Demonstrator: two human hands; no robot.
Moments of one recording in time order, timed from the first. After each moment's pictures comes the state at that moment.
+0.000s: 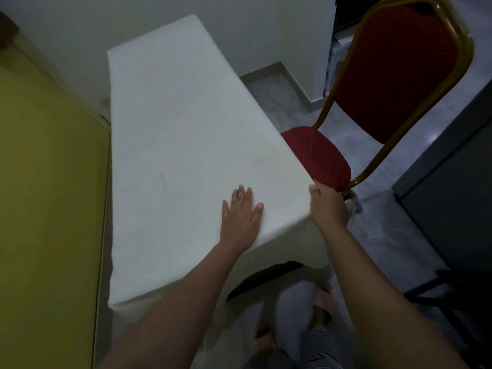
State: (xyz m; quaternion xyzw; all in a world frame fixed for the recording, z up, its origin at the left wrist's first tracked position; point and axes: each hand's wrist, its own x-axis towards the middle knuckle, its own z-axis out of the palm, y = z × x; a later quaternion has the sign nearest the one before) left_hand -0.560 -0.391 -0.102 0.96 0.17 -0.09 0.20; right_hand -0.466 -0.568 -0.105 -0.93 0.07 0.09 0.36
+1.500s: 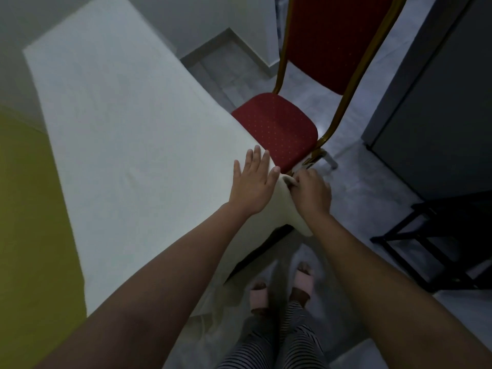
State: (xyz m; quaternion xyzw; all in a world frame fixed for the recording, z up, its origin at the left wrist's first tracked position) left_hand -0.503 -0.470 -0.103 0.98 -0.01 -0.14 0.16; right_hand -0.496 -0.609 -0.164 -0.96 0.03 0.03 0.29
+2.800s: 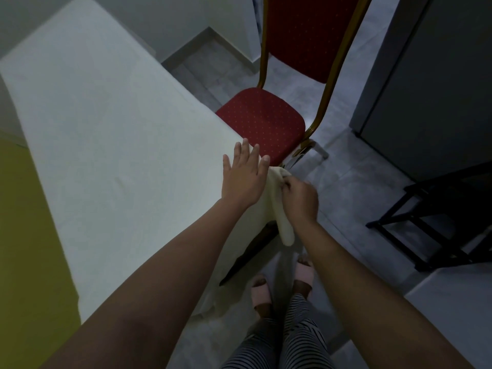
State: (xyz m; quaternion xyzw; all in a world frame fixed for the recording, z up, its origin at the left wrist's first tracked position) left_hand -0.501 -0.481 -0.105 0.98 0.01 -0.11 0.14; right_hand -0.533 -0.603 -0.172 -0.91 0.09 -0.01 0.40
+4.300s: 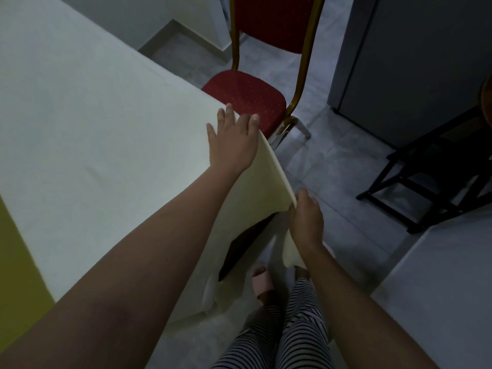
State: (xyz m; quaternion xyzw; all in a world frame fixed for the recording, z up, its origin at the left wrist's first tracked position) left_hand -0.504 -0.480 -0.108 0.99 -0.04 -0.06 0.11; right_hand -0.644 -0.598 -0.226 -0.92 0.19 0.04 0.34
